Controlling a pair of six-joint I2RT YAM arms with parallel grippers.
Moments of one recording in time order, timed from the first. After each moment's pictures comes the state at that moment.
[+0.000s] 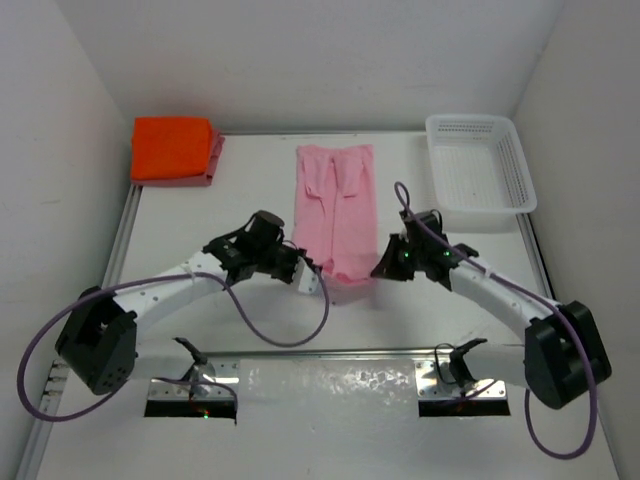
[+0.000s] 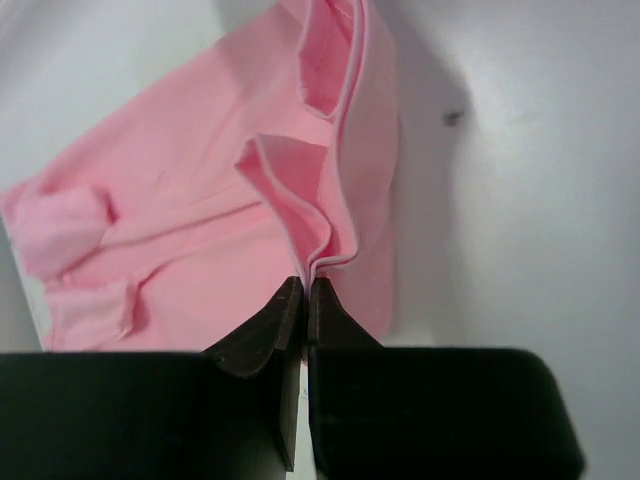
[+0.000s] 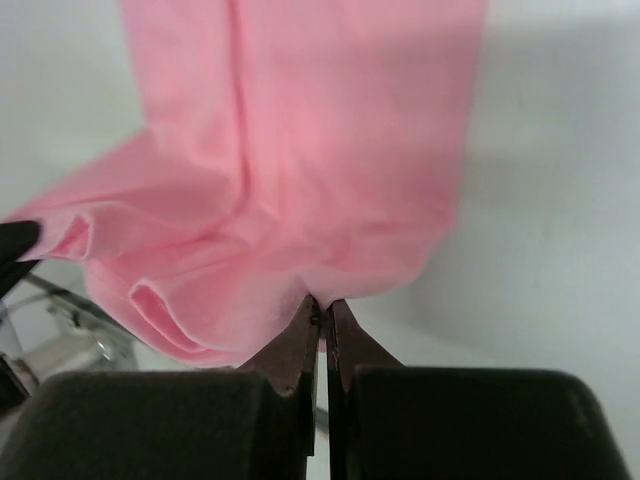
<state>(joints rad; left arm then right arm) -0.68 1.26 0.75 -0.34 0.50 1.24 0.45 1.20 0.57 -0.29 -0.25 0.70</state>
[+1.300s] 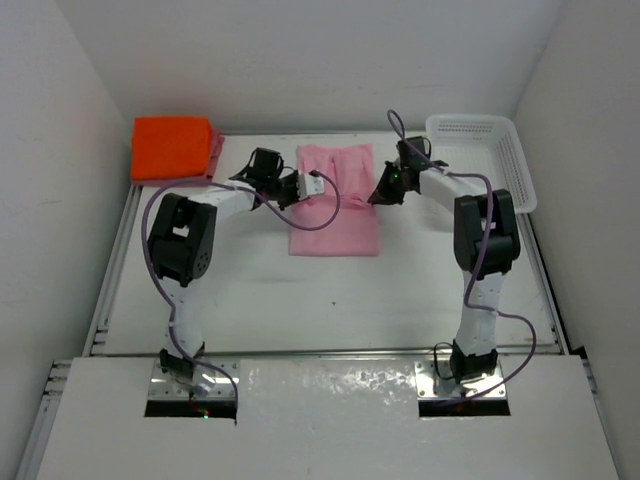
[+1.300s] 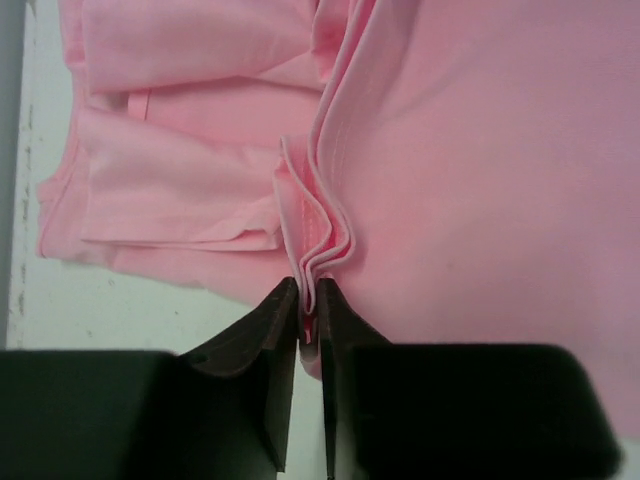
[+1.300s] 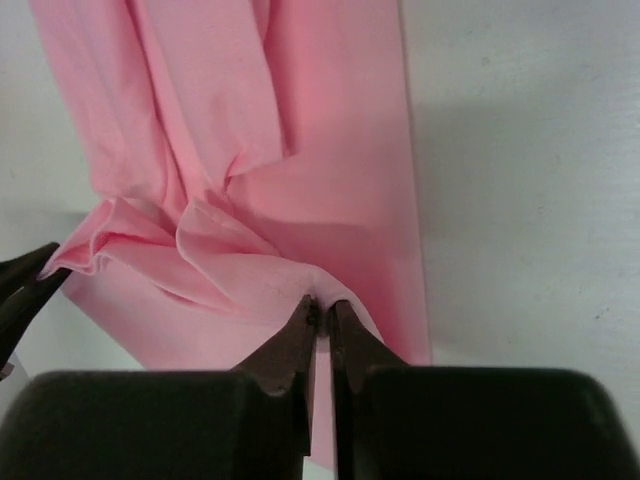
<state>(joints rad) -0.32 2.04 1.40 -0.14 0.58 1.03 0.18 2.10 1.49 -0.34 -0.30 0.59</state>
